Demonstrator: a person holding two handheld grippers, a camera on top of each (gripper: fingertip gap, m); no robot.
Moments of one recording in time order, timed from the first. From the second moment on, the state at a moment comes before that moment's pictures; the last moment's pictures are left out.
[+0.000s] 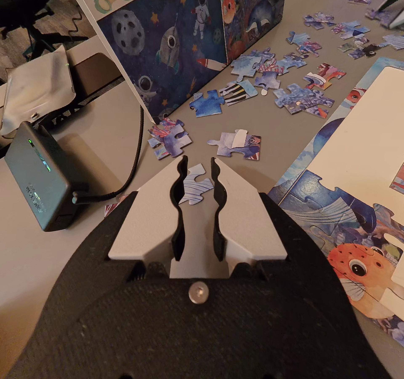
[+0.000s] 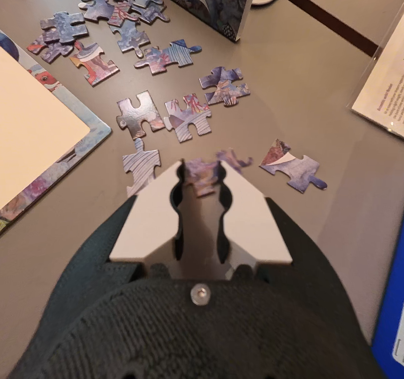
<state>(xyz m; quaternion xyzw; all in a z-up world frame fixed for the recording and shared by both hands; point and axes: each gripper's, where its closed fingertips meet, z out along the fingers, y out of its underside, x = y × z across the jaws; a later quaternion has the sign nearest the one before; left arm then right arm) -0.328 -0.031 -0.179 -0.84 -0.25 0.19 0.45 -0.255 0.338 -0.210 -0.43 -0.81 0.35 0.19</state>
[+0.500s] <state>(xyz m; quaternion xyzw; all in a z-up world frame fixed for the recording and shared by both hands) -0.327 -0.030 -0.180 -0.84 -0.24 0.19 0.45 -0.262 0.353 -0.211 -0.47 -0.79 0.34 0.20</state>
